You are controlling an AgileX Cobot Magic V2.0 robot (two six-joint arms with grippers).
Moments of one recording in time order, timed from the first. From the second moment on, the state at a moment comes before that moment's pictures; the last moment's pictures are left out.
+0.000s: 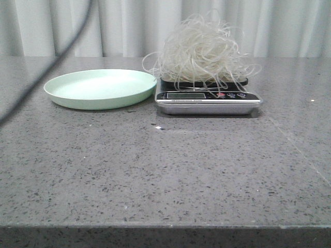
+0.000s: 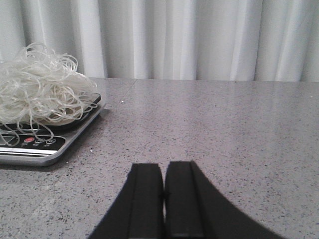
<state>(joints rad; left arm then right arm) -0.61 1.70 -1.89 -0.09 0.90 0.11 0.07 -0.01 0.03 0.07 0.02 0.00</state>
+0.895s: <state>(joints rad) -0.61 0.31 -0.56 -0.08 0.48 0.11 0.07 -0.01 0.03 0.07 0.02 0.00</state>
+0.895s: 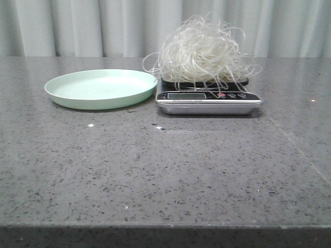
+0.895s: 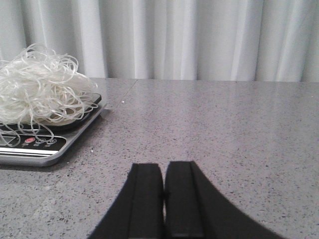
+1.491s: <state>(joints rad) -0.61 0.04 -0.36 -0.08 0.44 0.11 0.07 0.01 -0.08 0.15 0.03 0.02</state>
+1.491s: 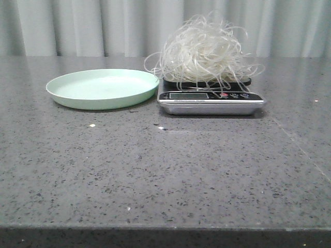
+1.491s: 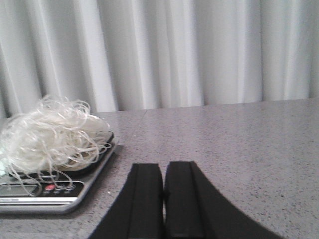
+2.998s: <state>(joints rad) -0.61 0.04 -0.33 -0.08 0.37 0.11 0.45 1.65 -1.54 0.17 0.84 -0.04</state>
